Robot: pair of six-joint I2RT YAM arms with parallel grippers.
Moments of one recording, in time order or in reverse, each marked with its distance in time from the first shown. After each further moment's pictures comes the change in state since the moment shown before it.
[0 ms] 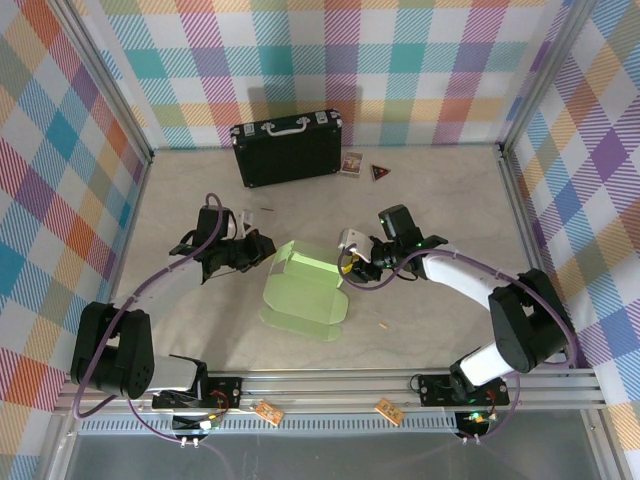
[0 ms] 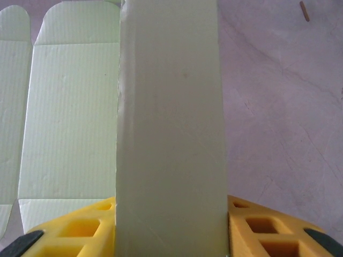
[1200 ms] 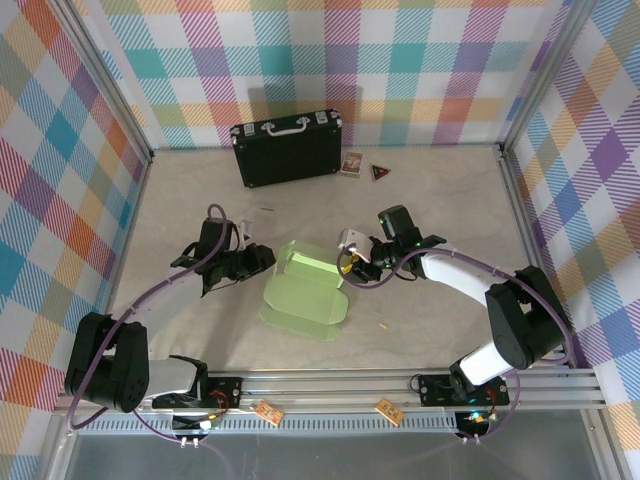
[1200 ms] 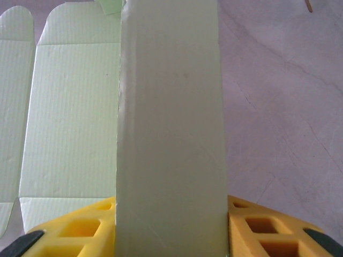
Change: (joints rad) left arm -0.048 -0.065 -0.096 0.017 -0.155 0.083; right arm 0.000 0.017 0.000 0.008 0.000 0.004
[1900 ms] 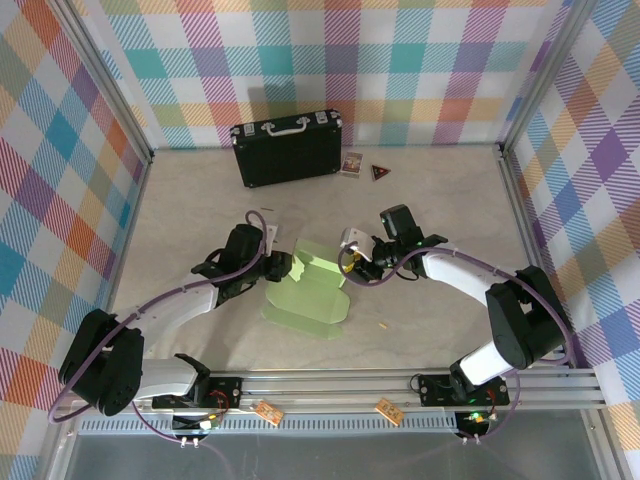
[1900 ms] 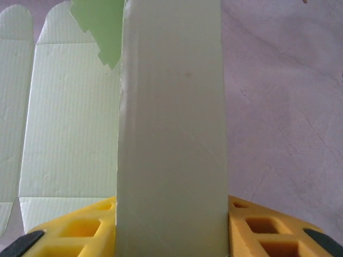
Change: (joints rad) left arm -0.253 -0.011 -0.025 0.132 -0.358 0.356; right arm -0.012 0.000 0.000 -0.009 0.002 0.015
